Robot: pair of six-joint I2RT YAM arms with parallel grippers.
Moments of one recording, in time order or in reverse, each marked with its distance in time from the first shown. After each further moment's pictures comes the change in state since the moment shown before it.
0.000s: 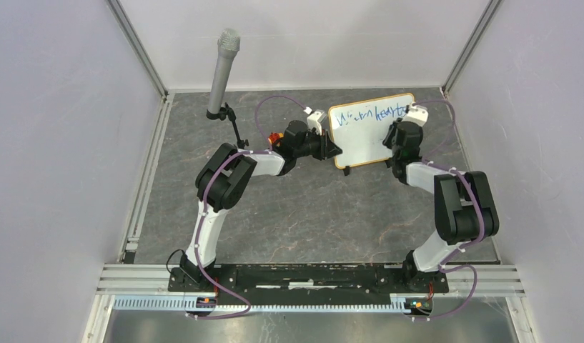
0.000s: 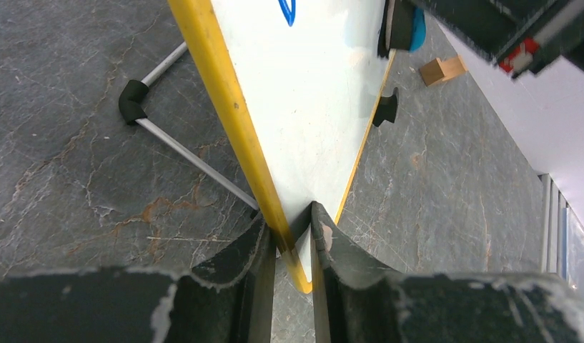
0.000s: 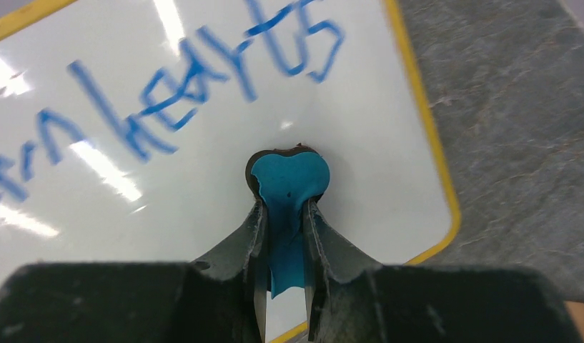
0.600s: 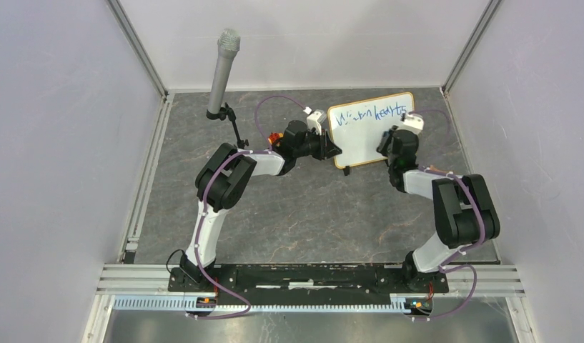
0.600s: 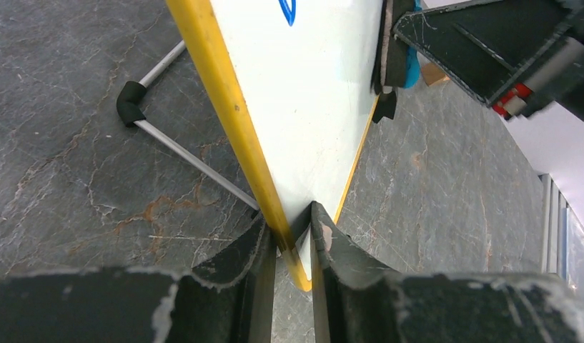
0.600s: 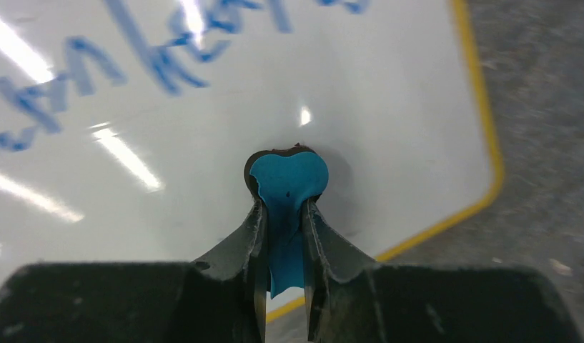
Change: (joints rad) left arm 0.003 0.000 0.000 -0.005 0.000 0.000; right arm 0.104 -0.037 -0.093 0.075 0.003 0.038
